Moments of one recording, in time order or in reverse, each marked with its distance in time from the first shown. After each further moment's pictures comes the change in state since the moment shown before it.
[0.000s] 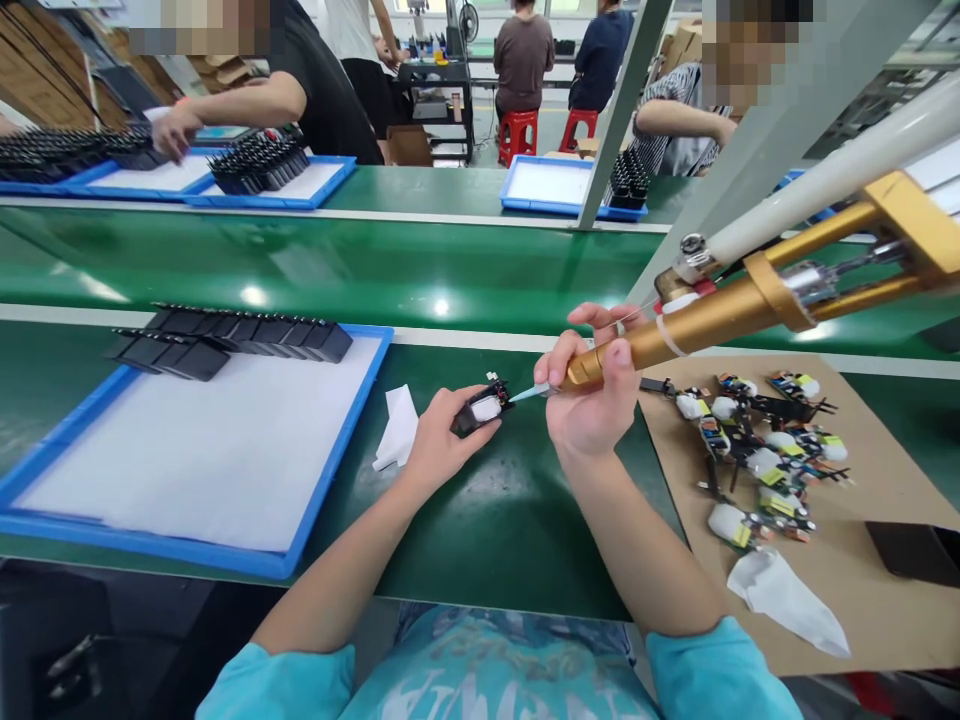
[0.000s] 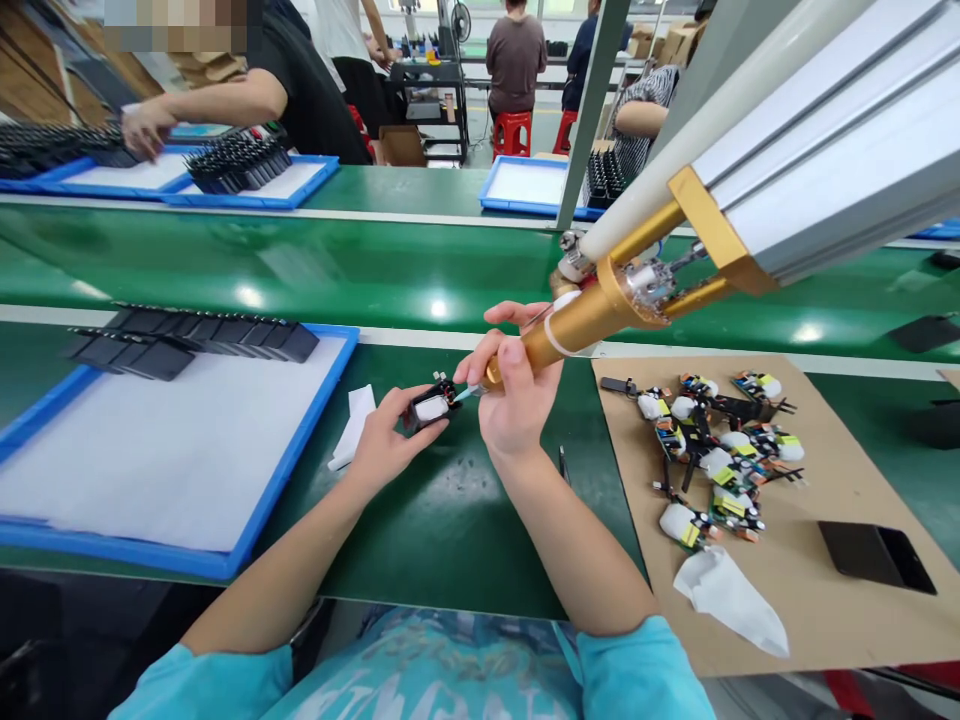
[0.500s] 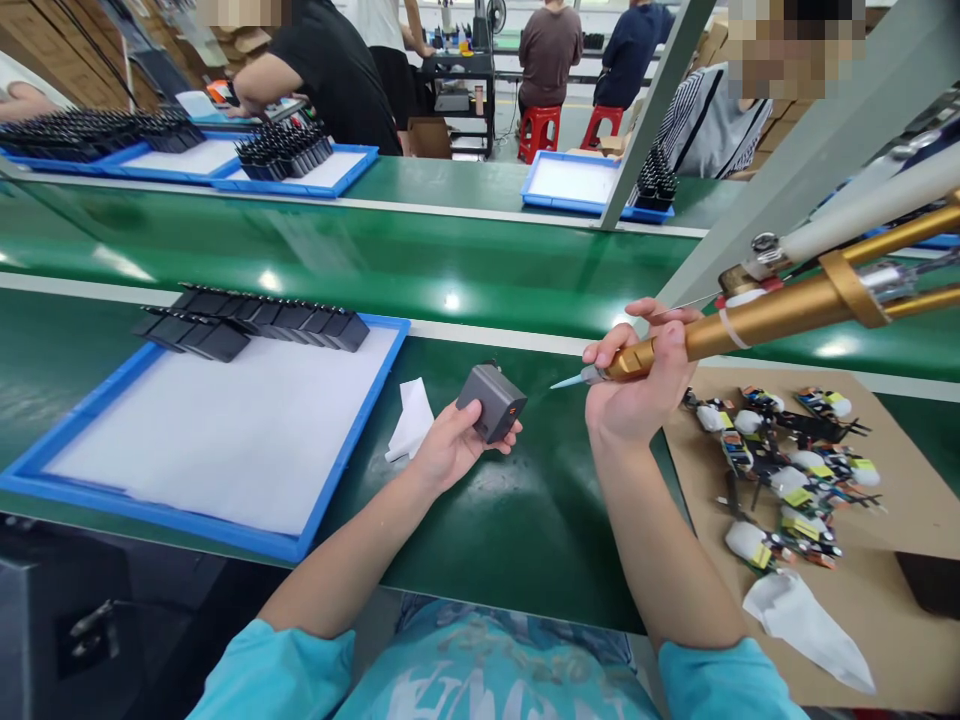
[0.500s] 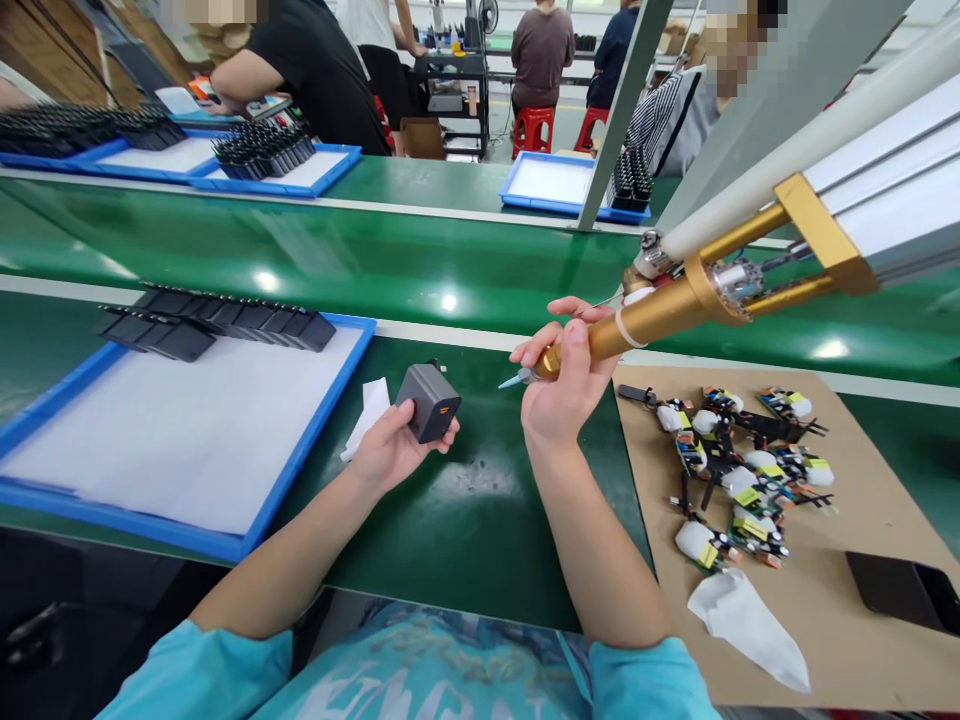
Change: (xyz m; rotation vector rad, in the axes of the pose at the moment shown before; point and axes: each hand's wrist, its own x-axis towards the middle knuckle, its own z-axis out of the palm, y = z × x) left_hand -0.002 0.009 -0.004 -1.249 -0.246 -0.438; right_hand 0.016 0.005 -0.014 -0.112 0.158 -0.111
